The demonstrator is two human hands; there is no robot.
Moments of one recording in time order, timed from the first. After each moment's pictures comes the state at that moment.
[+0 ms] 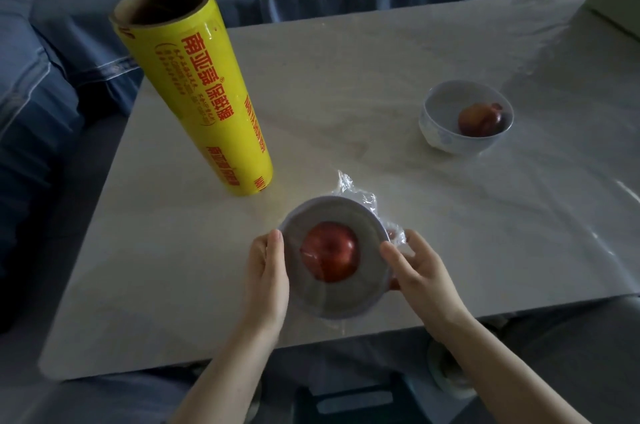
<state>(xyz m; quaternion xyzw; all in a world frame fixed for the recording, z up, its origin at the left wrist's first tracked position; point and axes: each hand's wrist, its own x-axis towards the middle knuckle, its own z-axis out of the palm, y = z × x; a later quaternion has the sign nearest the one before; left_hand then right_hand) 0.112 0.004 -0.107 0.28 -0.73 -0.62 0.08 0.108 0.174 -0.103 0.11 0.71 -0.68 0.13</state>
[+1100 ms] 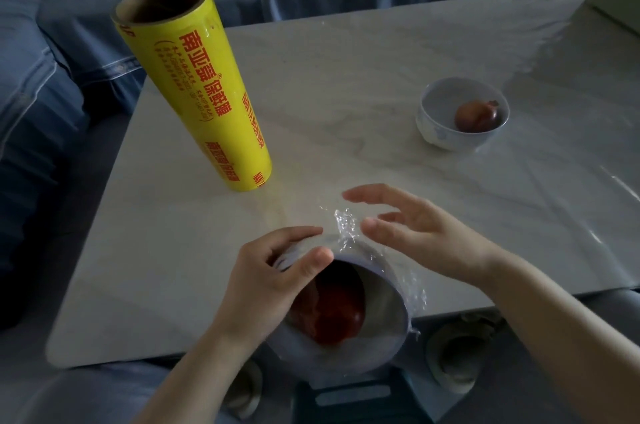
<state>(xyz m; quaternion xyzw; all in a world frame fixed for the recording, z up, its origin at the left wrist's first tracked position) 0.134 -0.003 -0.049 0.03 -0.81 -0.59 0.00 0.081 0.192 -0.027 -0.18 0.77 -0.56 0.25</state>
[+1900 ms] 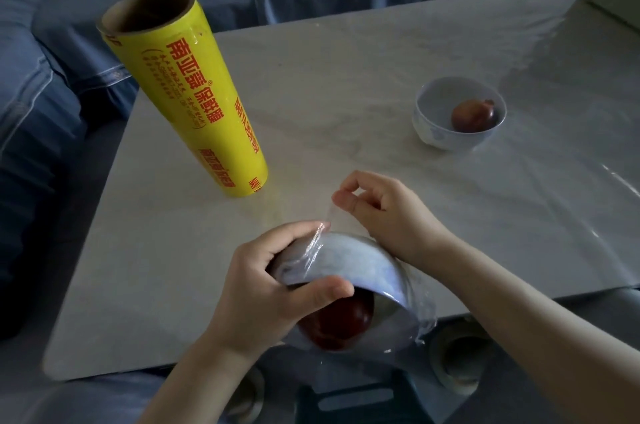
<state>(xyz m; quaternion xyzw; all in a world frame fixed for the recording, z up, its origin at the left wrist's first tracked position) 0.135 0.004 -0.031 -0.04 -0.79 -0.61 0.02 0.060 0.162 -0.041 -0.11 0.85 -0.51 0.12</state>
